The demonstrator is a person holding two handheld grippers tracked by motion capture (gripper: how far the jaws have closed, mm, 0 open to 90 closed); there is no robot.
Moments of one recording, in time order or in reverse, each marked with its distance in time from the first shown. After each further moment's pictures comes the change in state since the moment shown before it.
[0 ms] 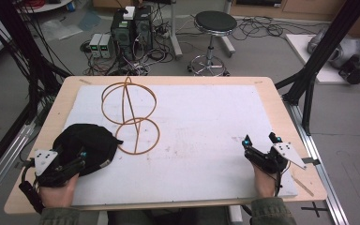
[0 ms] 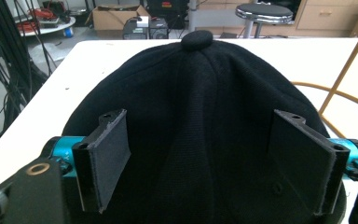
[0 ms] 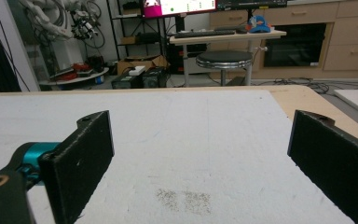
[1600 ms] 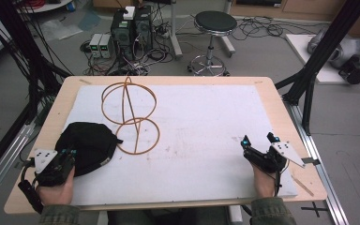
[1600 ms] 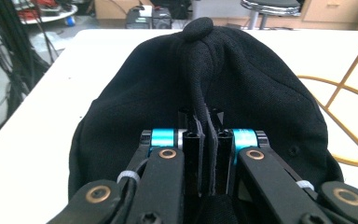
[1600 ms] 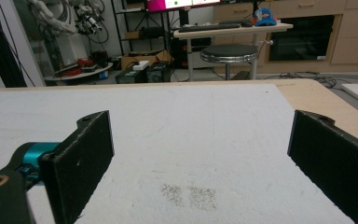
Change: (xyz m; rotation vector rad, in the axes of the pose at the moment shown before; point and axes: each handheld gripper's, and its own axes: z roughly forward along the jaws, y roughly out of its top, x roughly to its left) left arm 0.000 0.001 0.000 0.029 0.023 -0.011; right arm 0.000 -0.001 0.003 0.022 0.020 0.003
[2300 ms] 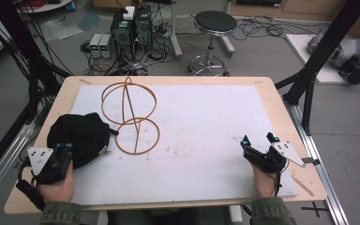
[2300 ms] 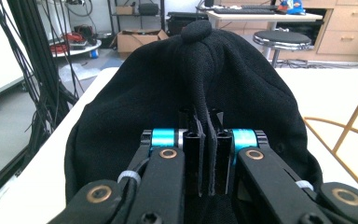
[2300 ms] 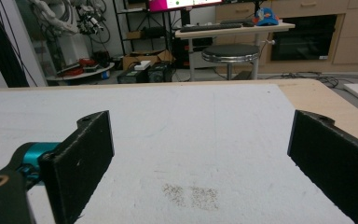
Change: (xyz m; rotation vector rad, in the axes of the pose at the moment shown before) left arm -0.007 0.016 -0.006 -0.136 0.062 0.003; right arm 0.000 0.000 0.000 0.001 0.005 0.002
